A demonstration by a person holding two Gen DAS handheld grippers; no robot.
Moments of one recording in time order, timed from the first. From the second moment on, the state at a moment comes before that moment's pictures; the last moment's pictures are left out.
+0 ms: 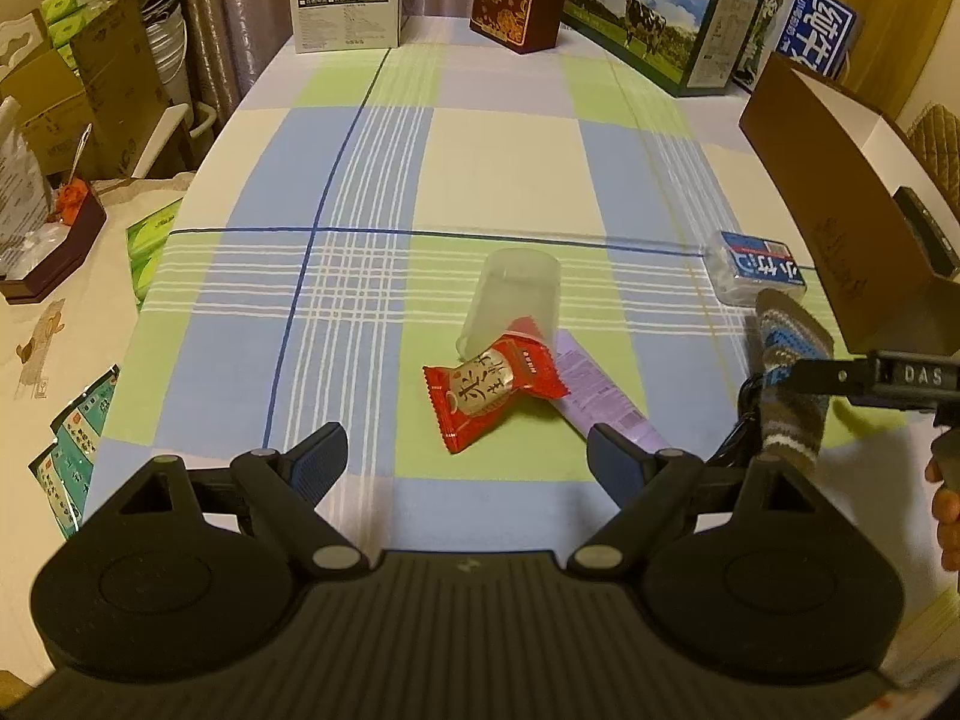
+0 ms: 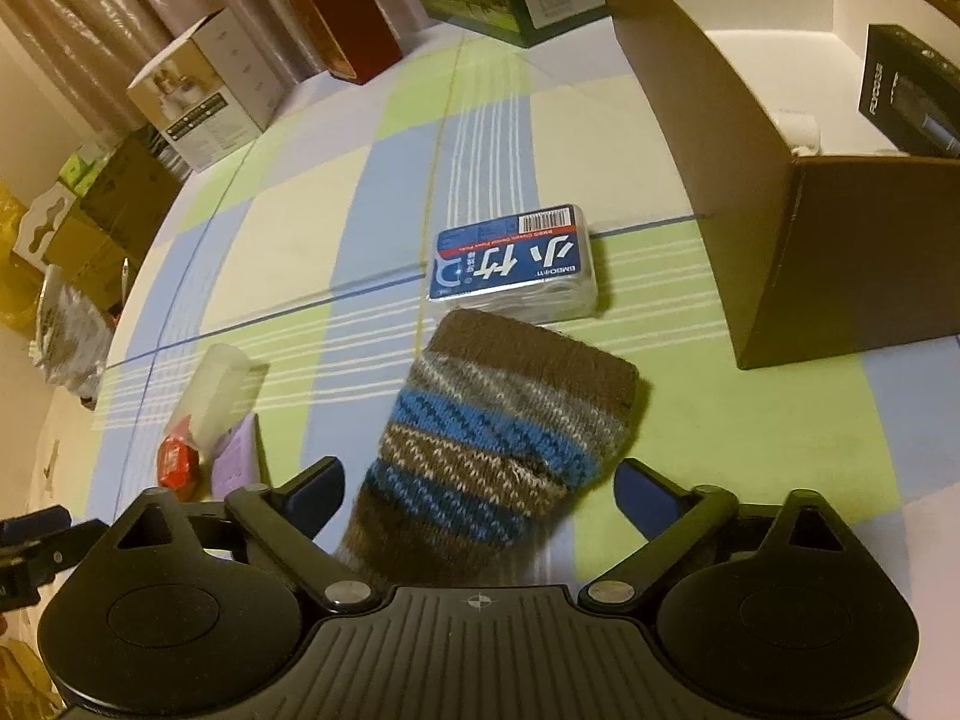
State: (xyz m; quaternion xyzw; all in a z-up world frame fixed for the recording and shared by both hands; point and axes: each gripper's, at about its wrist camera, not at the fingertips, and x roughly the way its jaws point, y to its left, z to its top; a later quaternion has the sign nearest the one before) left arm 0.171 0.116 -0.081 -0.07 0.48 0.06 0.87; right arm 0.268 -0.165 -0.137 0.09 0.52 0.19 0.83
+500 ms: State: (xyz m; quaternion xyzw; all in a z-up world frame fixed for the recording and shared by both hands) left arm 0.190 0.112 -0.101 -0.01 0.48 0.01 0.88; right arm 0.258 -0.204 -0.107 0.12 0.49 0.18 0.84
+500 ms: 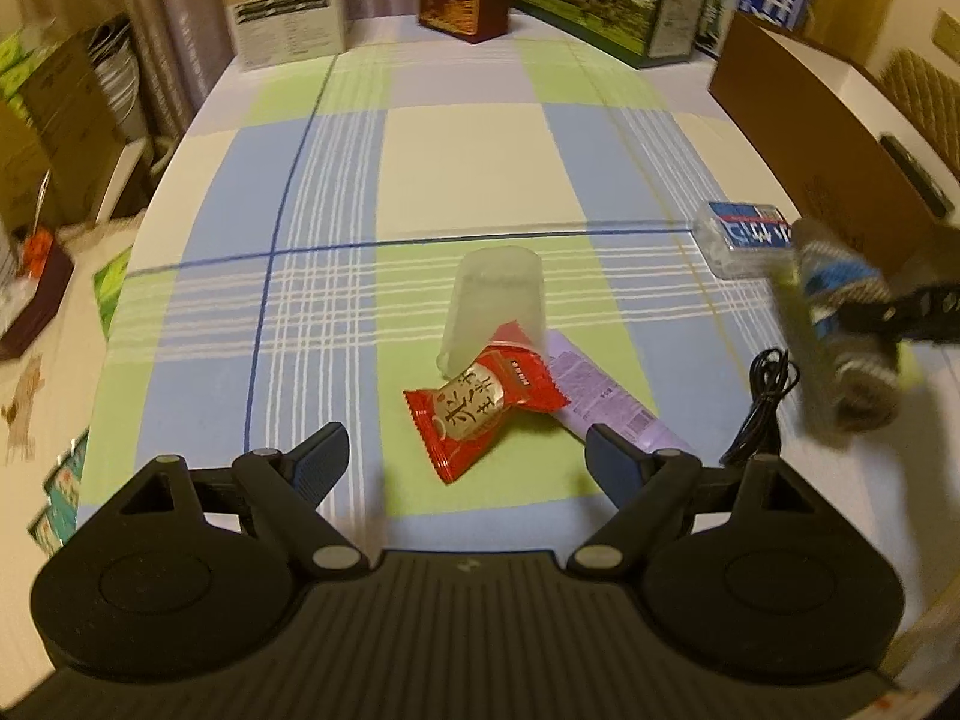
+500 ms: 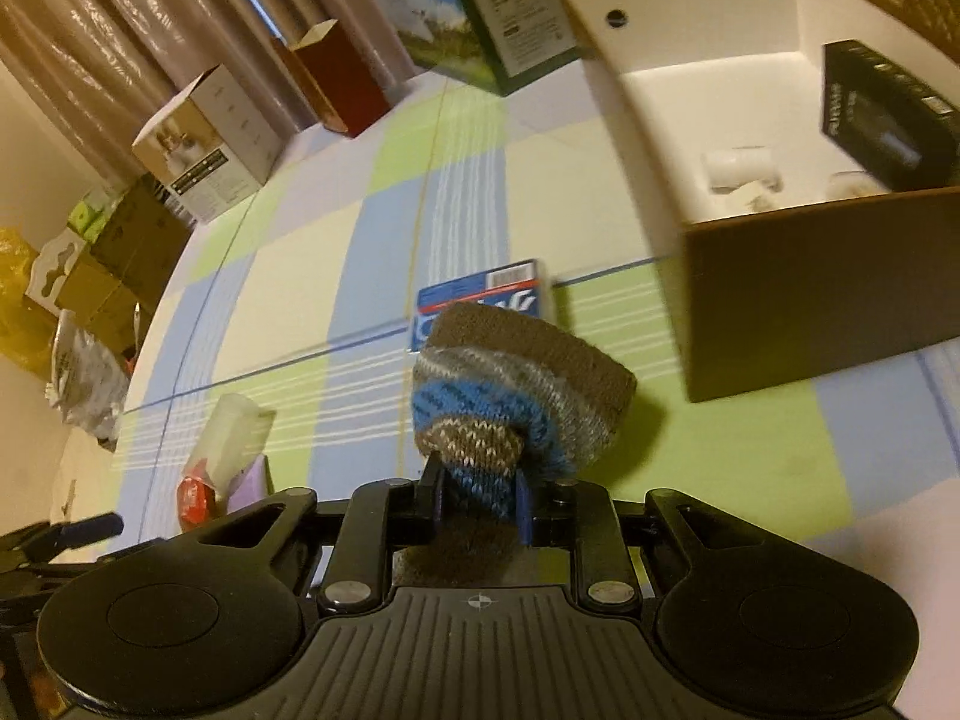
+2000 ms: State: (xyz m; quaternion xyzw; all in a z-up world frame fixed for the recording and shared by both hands) left arm 0.190 0.073 -0.142 0.05 0.52 -0.10 0.85; right arm 0.208 -0.266 -0.099 0.13 0.51 0.11 0.84
